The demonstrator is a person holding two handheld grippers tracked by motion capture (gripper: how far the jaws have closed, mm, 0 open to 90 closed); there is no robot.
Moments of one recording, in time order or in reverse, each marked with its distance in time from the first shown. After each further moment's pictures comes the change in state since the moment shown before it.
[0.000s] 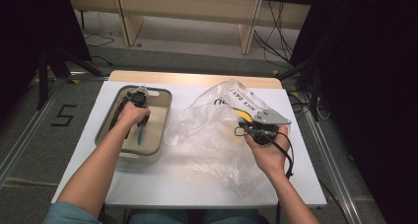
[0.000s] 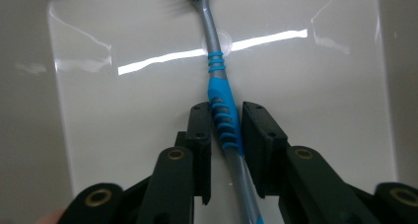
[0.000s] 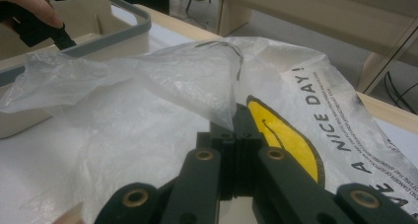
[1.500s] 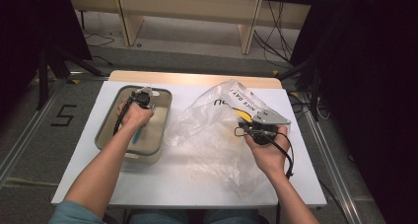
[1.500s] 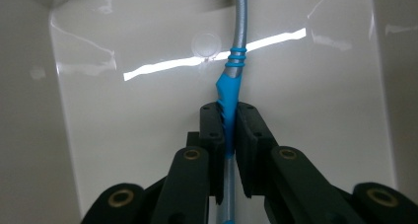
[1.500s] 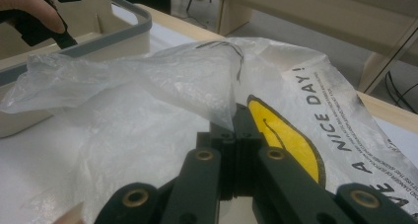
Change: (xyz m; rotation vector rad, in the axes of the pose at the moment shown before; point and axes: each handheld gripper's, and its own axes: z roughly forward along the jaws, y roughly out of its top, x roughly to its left) left arm -0.012 0.001 -0.003 -0.003 0.049 0.041; right arm 0.000 0.000 0.000 0.003 0.004 -0.001
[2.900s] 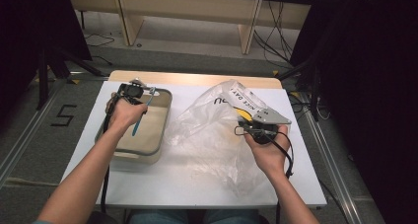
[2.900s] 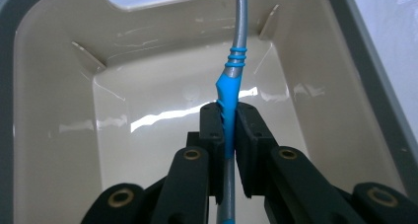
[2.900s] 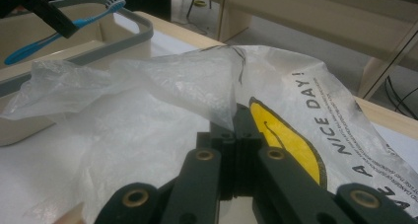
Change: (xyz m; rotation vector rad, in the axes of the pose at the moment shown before) left arm 0.007 -0.017 -0.063 -0.266 -0.095 0.025; right arm 0.001 0.003 -0.002 -0.023 -0.001 0.004
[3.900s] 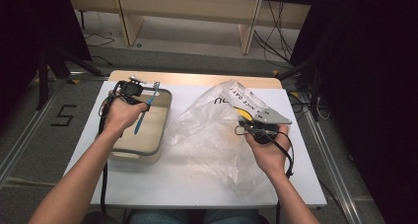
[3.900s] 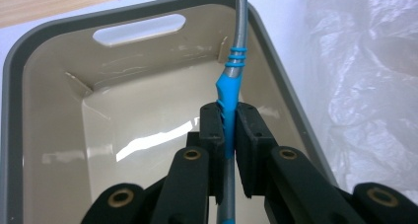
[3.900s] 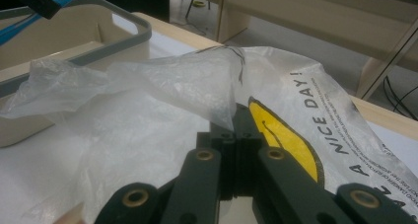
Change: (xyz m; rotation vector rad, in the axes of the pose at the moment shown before) left arm -0.015 -0.003 -0.041 -0.100 -0.071 0.053; right arm -0.001 0.000 -0.001 -0.002 -0.003 0.003
